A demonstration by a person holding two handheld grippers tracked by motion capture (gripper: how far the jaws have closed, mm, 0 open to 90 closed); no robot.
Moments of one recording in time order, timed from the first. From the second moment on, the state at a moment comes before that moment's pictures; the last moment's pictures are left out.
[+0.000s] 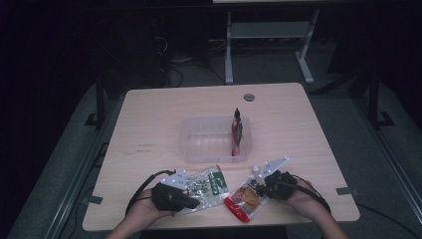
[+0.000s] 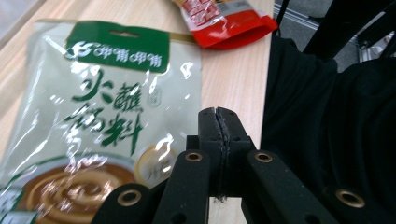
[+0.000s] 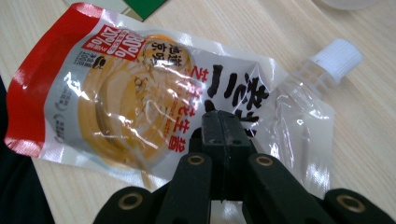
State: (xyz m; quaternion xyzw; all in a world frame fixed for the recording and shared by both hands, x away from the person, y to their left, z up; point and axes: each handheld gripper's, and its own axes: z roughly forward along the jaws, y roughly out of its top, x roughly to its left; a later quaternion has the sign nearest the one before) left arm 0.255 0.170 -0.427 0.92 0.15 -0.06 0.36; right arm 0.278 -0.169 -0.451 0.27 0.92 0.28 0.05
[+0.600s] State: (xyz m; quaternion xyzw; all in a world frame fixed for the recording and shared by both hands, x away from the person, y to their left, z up) left arm 0.249 0.086 -0.441 0.93 0.09 -0.08 0.36; right arm 0.264 -0.184 -0.440 0.28 0.89 0.35 0.03
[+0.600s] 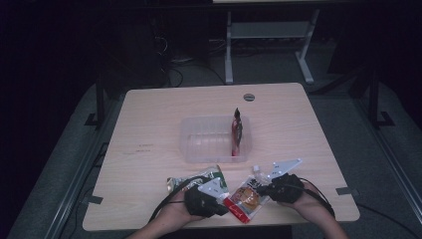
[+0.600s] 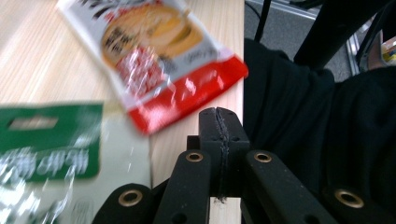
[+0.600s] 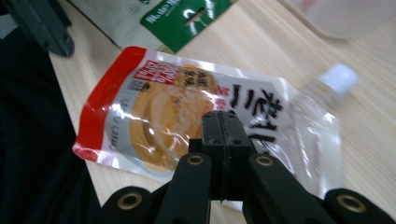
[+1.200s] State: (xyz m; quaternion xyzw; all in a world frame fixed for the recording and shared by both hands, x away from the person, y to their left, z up) left arm 0.258 0.072 -0.455 0.94 0.10 -0.07 0.33; right arm 0.261 -0.194 -0.438 0.30 0.88 0.36 0.04
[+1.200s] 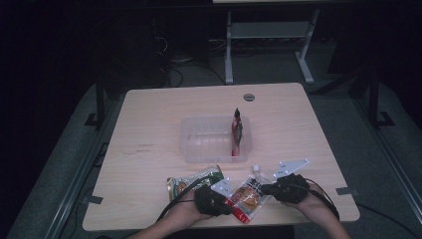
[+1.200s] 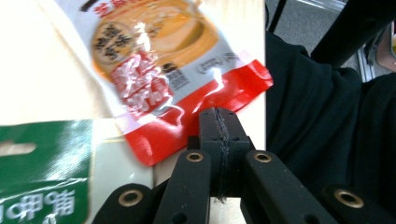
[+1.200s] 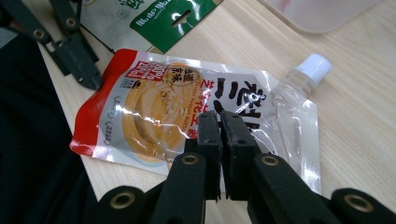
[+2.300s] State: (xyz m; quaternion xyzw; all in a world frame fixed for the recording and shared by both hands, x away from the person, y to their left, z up) left arm 0.282 0.068 -0.441 0.92 0.15 -0.03 0.35; right arm 0.260 -0.219 -0.434 0.36 0.86 0.36 0.05
